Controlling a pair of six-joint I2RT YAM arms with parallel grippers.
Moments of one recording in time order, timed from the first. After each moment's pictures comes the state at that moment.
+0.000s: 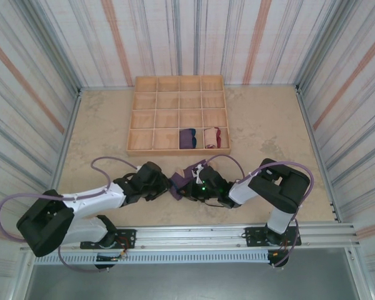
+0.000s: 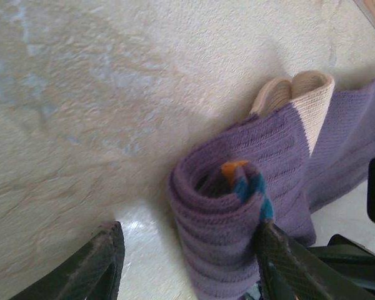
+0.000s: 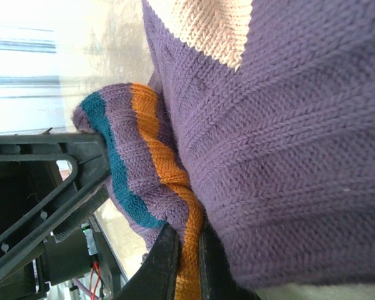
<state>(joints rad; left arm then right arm) -0.79 1.23 0.44 -0.13 0.03 -1.18 0.97 1.75 0.45 0.70 -0.31 1.22</state>
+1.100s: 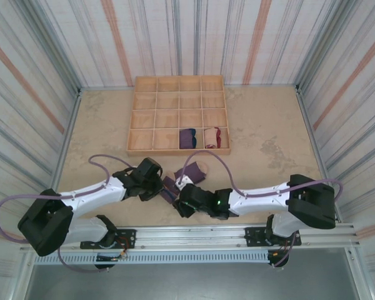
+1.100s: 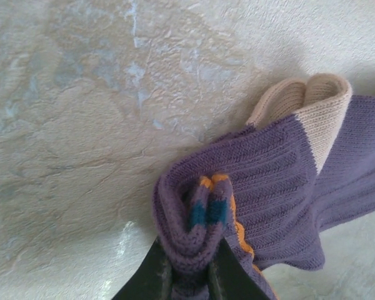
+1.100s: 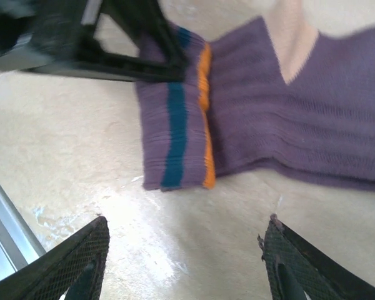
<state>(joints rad) -0.74 1.23 0.54 -0.41 0.05 -1.16 1.35 1.47 0.69 -0.05 0.27 0.52</state>
